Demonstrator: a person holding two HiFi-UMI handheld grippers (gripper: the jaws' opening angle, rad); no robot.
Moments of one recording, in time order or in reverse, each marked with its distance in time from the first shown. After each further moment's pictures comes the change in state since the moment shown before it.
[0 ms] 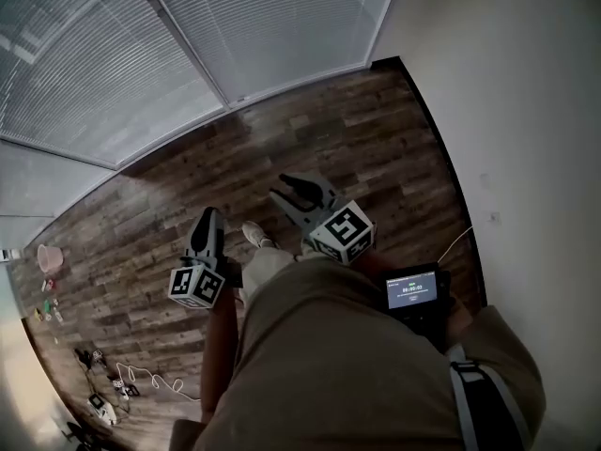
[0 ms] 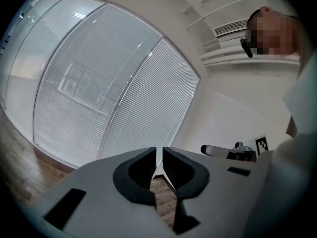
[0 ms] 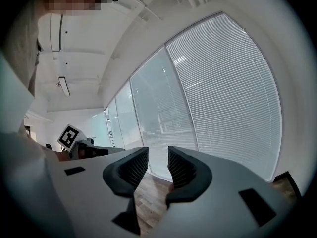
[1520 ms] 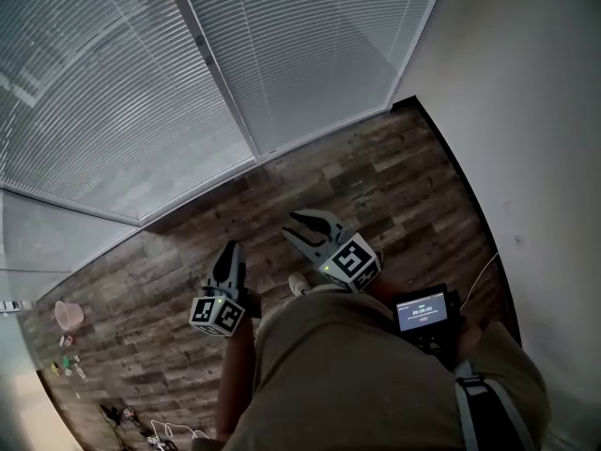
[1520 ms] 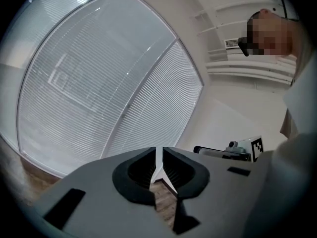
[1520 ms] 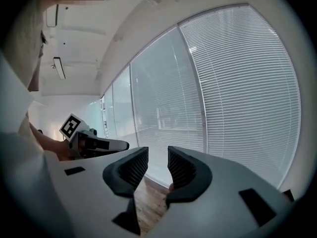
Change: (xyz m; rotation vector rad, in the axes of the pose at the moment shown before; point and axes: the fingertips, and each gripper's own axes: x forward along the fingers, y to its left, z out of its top) left arm 0.057 0.241 0.131 -0.024 0.019 -0.134; right arm 0.290 0.033 0.029 -0.107 0.073 -0.034
